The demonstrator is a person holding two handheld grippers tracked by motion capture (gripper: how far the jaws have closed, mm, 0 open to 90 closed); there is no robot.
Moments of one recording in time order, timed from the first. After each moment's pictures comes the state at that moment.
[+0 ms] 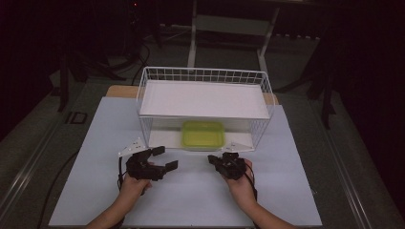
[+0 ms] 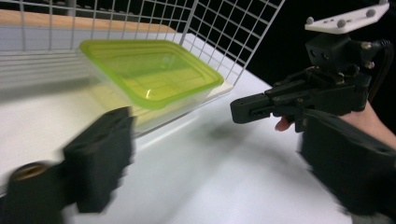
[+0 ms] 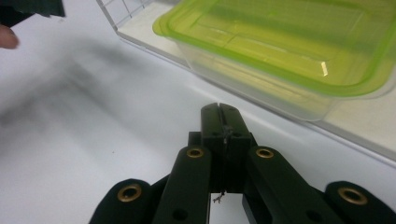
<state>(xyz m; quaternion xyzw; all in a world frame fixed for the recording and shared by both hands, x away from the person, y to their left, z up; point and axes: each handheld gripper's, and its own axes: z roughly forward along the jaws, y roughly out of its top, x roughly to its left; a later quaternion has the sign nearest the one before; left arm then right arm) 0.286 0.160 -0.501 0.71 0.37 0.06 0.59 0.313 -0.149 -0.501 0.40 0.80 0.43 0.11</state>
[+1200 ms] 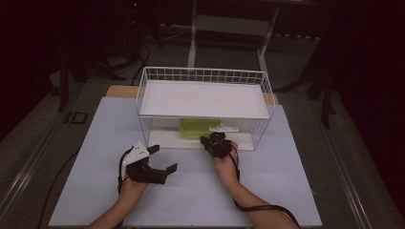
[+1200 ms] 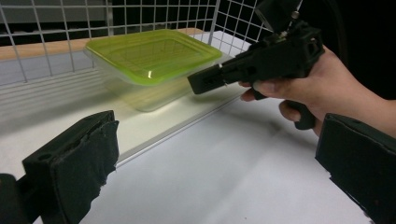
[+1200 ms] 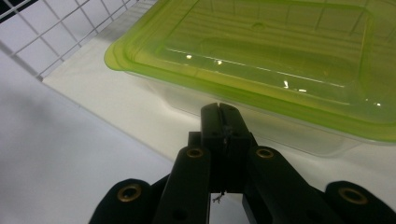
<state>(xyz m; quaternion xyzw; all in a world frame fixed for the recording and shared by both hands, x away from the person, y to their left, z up) 0.278 0.153 -0.503 0.73 0.36 0.15 0.57 0.385 -0.113 -0.517 0.44 0.78 0.43 0.15</state>
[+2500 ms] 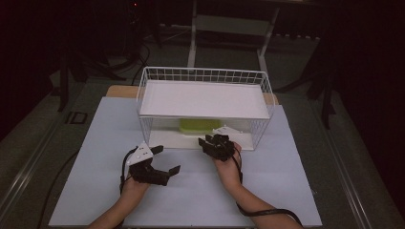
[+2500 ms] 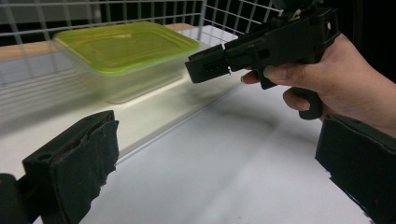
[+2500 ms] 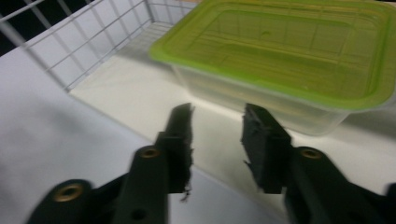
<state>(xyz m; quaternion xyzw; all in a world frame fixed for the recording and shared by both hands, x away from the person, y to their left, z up) 0.281 0.145 -0.503 0.75 0.33 0.14 0.56 0.367 -0.120 -0.503 0.43 0.76 0.46 0.15</state>
